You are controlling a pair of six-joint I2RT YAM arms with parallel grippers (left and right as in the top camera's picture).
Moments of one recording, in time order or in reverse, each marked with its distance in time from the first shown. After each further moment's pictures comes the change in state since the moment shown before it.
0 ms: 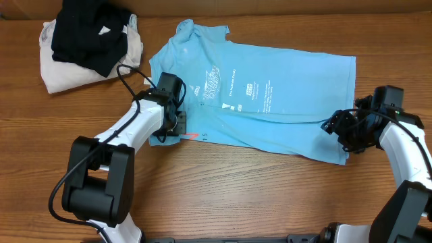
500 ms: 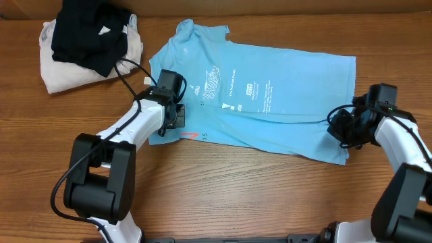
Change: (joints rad) left arm 0.011 0.018 0.000 0.101 -0.103 0.000; right arm 0.013 0.110 0.000 0.074 0.039 0.034
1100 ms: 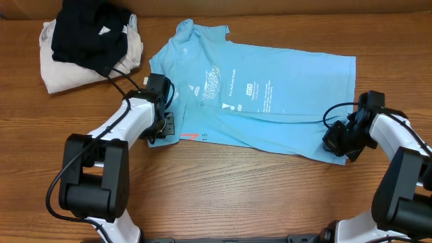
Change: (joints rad) left arm 0.075 0.001 -0.001 -0.176 0.034 -0.026; right arm 0.007 0.077 -0.021 -0.100 0.068 0.118
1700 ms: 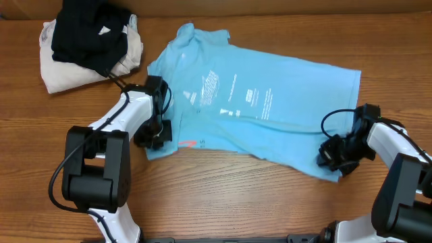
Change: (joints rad) left arm 0.027 0.074 0.065 -0.302 0.073 0.000; right arm -0.001 -0.040 -0.100 -0.131 -0.053 0.236
